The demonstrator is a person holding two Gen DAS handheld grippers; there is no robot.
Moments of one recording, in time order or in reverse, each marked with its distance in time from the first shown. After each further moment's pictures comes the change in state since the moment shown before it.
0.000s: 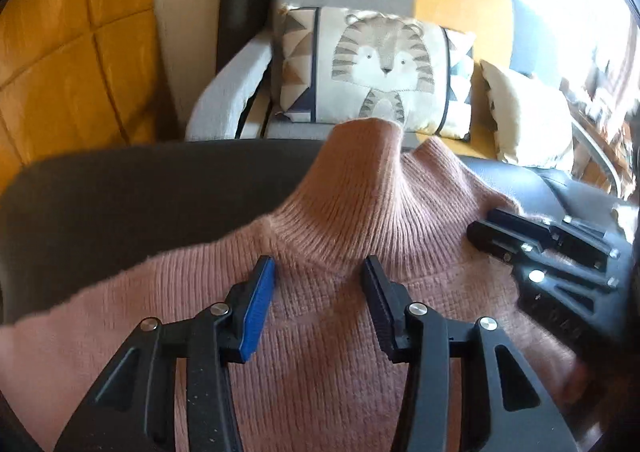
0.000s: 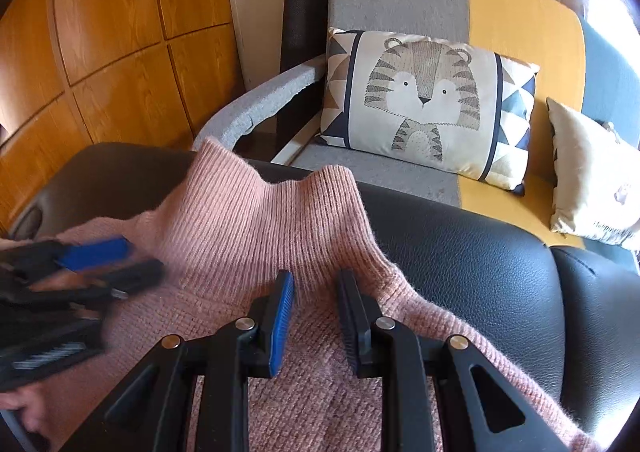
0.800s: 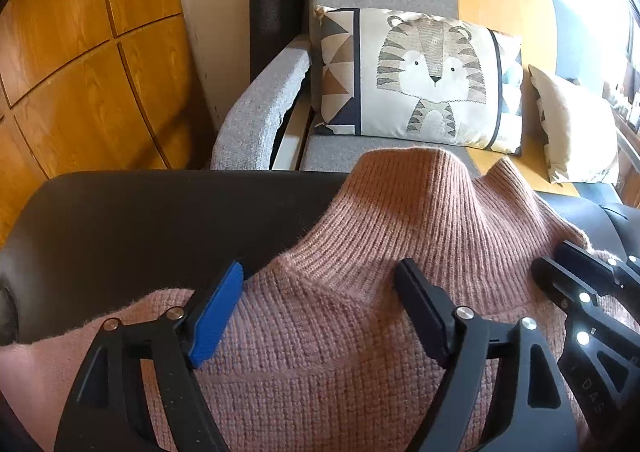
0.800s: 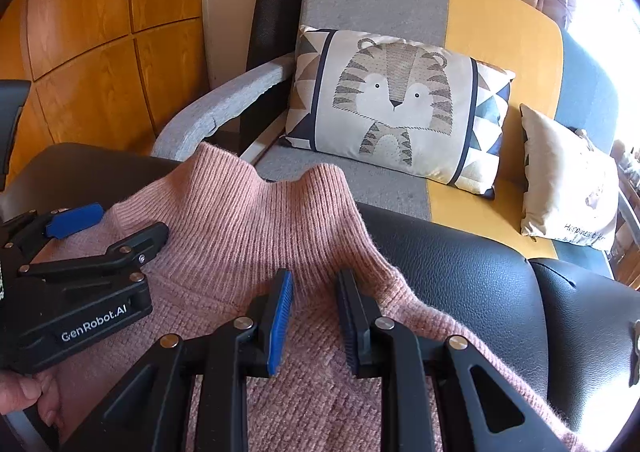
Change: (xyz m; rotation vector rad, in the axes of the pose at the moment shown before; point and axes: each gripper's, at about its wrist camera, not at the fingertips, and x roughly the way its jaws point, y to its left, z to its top) left arm 0.037 0.012 0.034 -0.050 -0.021 0.159; right arm 0.019 0.006 0.013 -0.001 -0.001 -0.171
